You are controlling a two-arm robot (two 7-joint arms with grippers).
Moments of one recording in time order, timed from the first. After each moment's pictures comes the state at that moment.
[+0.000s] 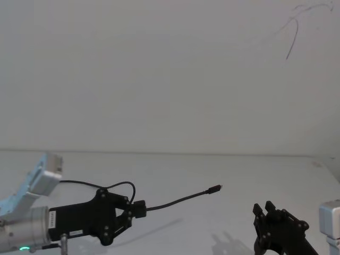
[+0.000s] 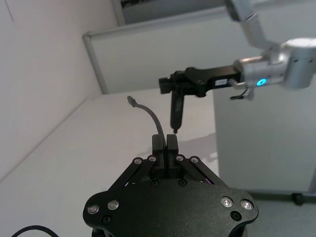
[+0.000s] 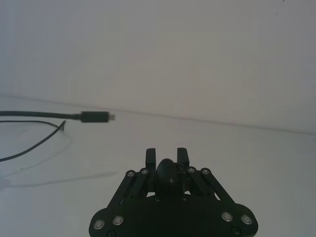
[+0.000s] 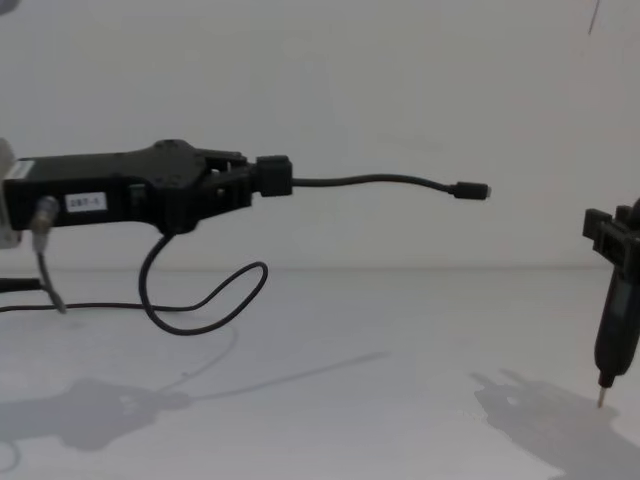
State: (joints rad) left arm -0.56 0.55 0.53 -1.34 -0.65 -0.16 -1.07; right arm -0.01 0.34 -0.23 -1.77 0.29 0.03 0.07
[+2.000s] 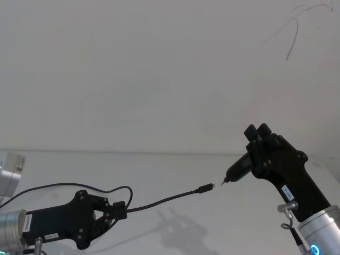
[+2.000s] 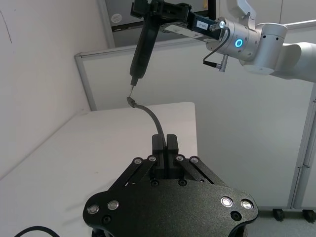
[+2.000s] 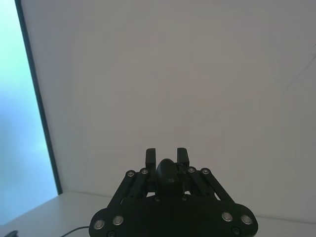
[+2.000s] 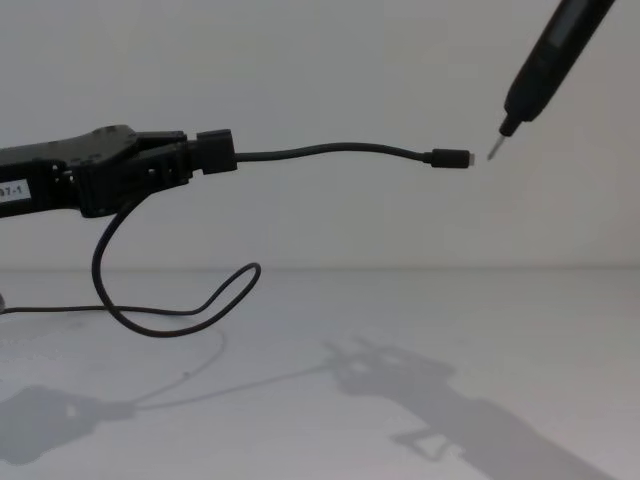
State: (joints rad) left arm -0.54 0.59 0.49 -1.31 -0.80 -0.19 -1.21; right arm 0.10 0.25 -0.20 -1.92 0.50 0.02 0.19
